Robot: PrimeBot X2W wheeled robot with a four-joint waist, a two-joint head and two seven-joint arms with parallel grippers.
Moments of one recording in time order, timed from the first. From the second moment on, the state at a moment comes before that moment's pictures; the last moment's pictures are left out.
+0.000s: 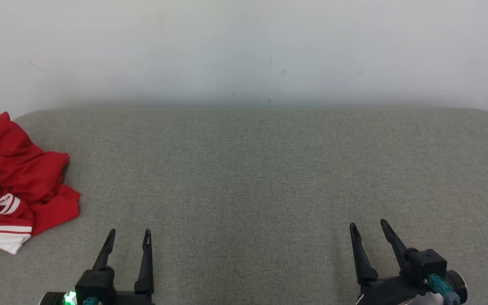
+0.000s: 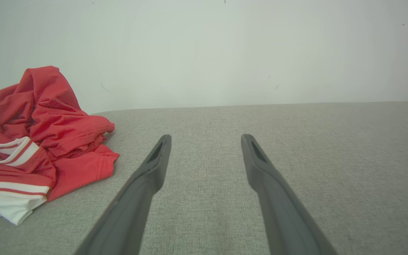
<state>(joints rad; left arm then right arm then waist) -0.10 0.07 -0.07 0.31 -0.09 -0.05 -0.26 -0.10 -0.05 0.05 0.36 0.10 0.13 -0.23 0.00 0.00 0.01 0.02</state>
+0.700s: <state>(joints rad) -0.10 0.06 -0.01 0.31 -0.18 -0.07 -0.26 -0.10 -0.05 0.06 0.35 0.17 0.13 -0.23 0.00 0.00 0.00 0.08</state>
